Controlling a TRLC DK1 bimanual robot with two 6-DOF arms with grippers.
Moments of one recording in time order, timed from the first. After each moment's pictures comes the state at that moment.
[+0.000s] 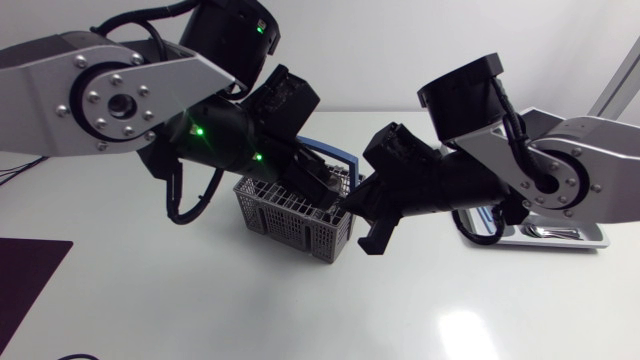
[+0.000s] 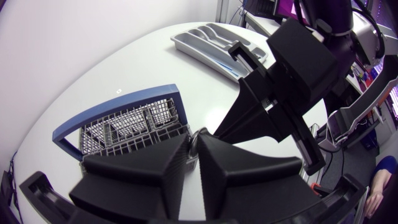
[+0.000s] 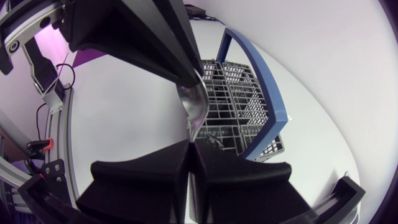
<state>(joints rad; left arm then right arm) -0.73 1.50 1.26 -0.52 0.14 0.11 0.59 1.36 0.92 -0.32 -0.31 -0.37</state>
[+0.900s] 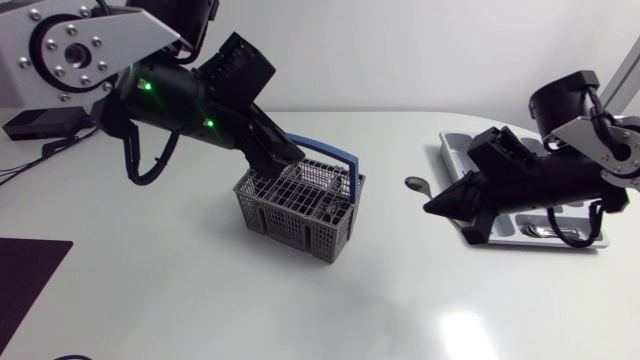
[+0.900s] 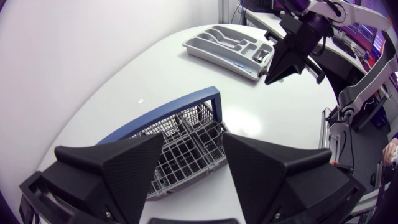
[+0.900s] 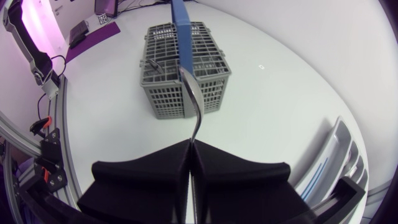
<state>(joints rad) -0.55 1.48 1.31 -0.59 0.25 0.37 0.07 1.31 0.89 -0.61 -0.57 -0.69</state>
